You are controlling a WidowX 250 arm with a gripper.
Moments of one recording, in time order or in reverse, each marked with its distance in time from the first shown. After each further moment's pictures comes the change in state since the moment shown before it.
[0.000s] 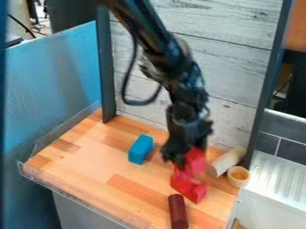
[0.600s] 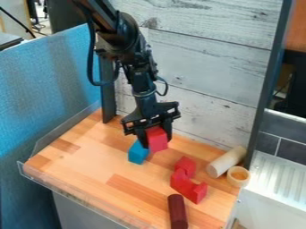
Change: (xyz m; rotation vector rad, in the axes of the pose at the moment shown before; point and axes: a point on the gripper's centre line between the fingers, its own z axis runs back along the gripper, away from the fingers) arm 0.061 0.025 0.004 0.021 0.163 -0.297
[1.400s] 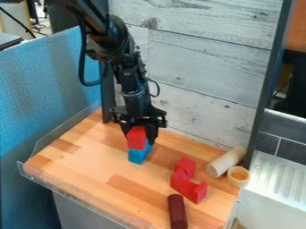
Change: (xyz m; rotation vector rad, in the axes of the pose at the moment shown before) arm 0.017 0.017 -0.002 0.029 -0.026 -0.599
